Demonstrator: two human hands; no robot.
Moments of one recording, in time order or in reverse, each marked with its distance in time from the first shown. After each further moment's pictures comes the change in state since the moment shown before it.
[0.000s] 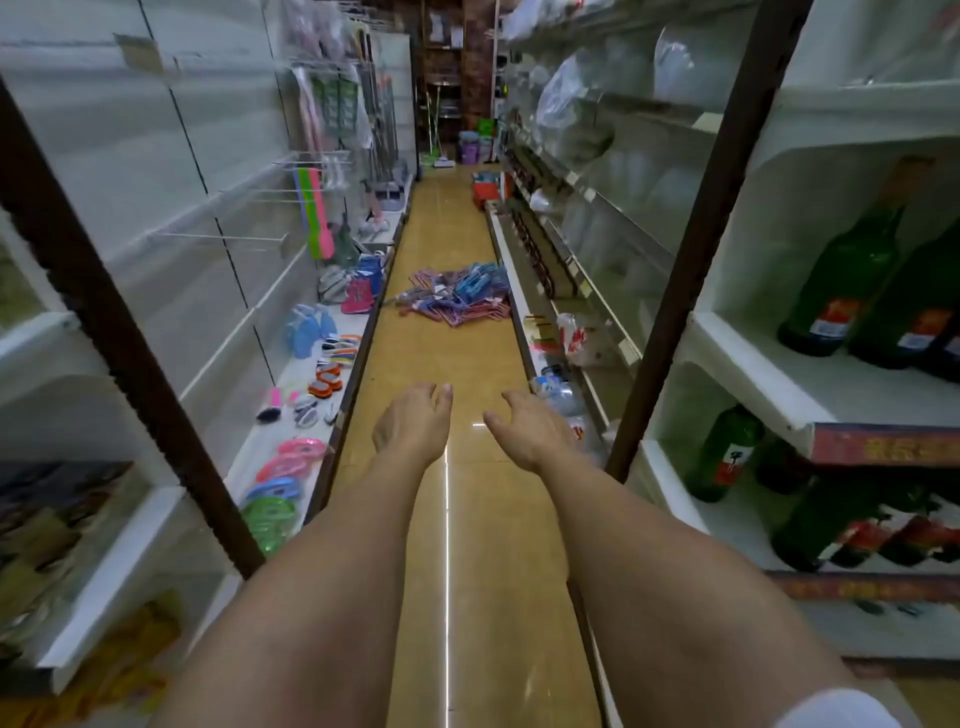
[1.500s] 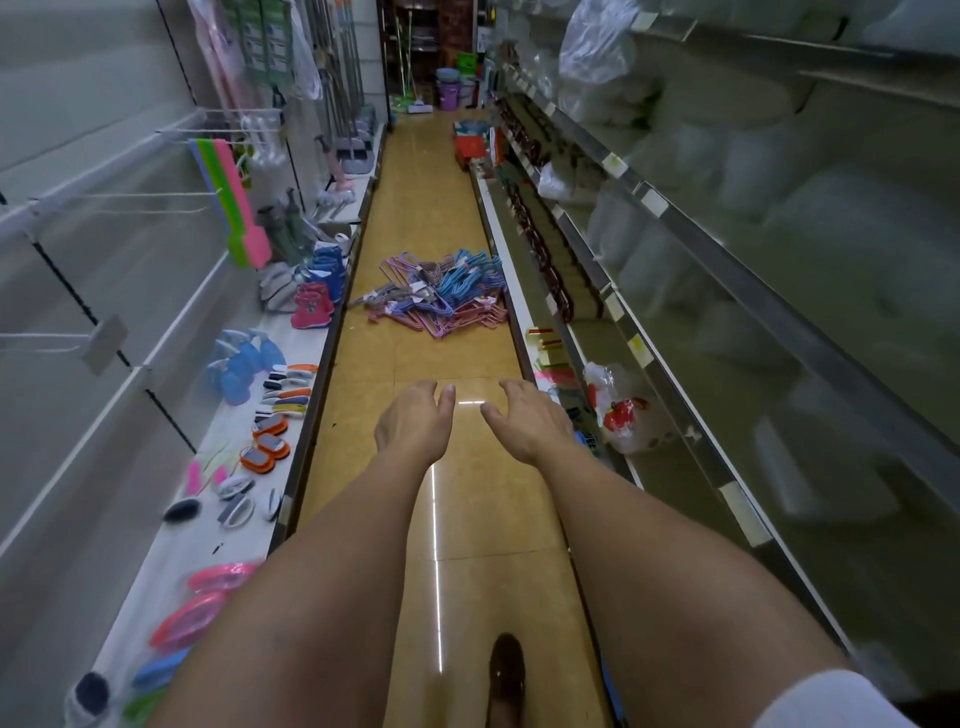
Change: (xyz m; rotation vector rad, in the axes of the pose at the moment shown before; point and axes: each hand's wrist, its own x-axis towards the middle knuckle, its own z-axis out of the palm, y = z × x) left_hand 0.556 0.024 0.154 0.056 -0.119 0.007; right_hand 0.567 0.035 0.001 -0.099 -0.043 0.017
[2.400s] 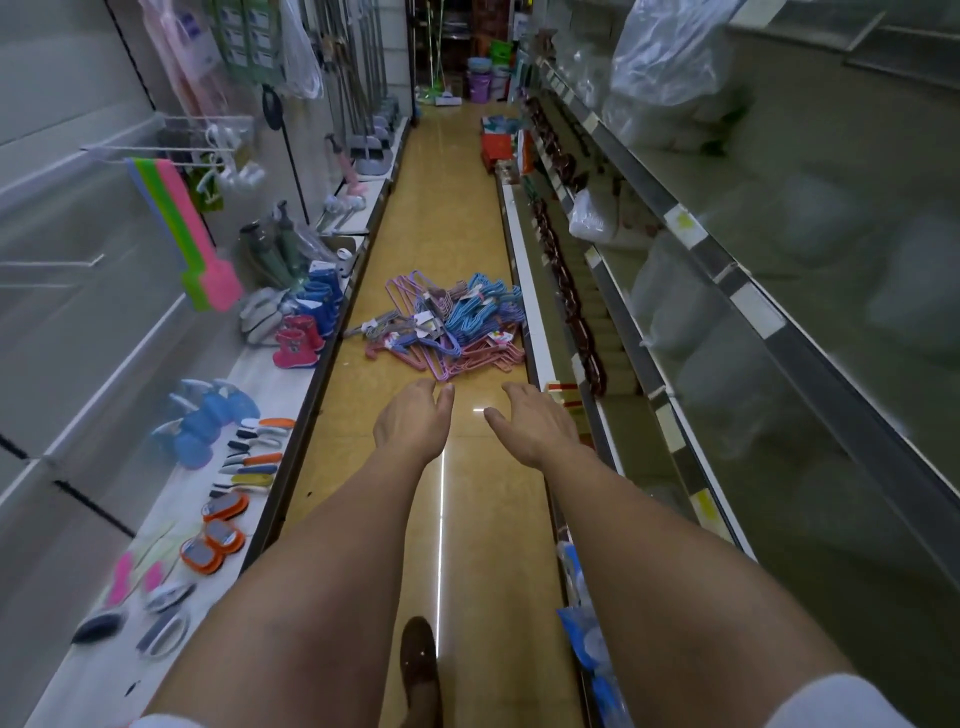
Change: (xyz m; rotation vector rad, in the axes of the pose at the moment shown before) left_hand 0.370 0.080 0.055 0.022 0.012 -0.058; right_hand 0.388 0.067 -0.043 -0.056 -0.047 -0.074
